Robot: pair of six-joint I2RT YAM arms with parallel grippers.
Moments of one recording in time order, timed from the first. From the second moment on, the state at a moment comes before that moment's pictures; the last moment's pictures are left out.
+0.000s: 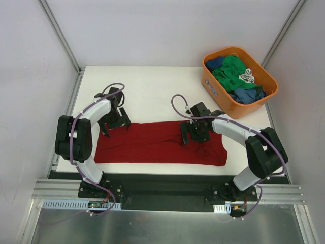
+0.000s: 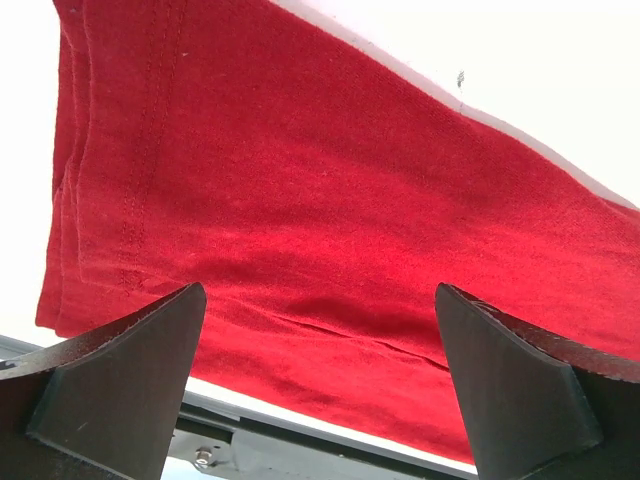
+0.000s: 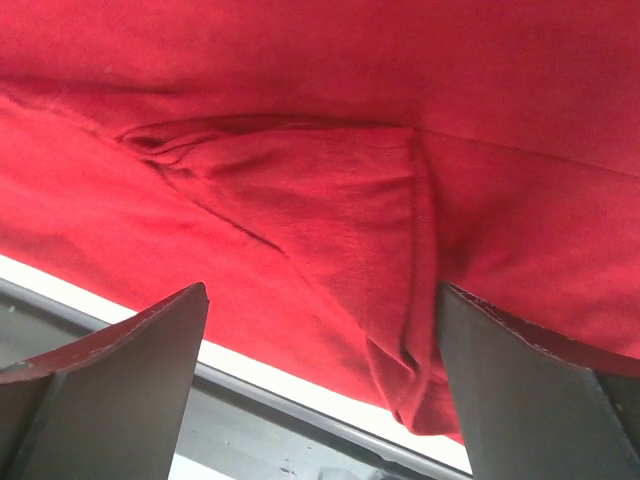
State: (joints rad) left arm -0.19 1.70 1.16 -0.95 -0.11 -0.68; right arm 0.57 1.57 0.97 -0.65 -0.18 0.33
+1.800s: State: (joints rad) left arm -0.19 1.68 1.18 -0.94 -0.14 -0.66; right arm 0.86 1.51 0.98 -0.61 -0.49 0.24
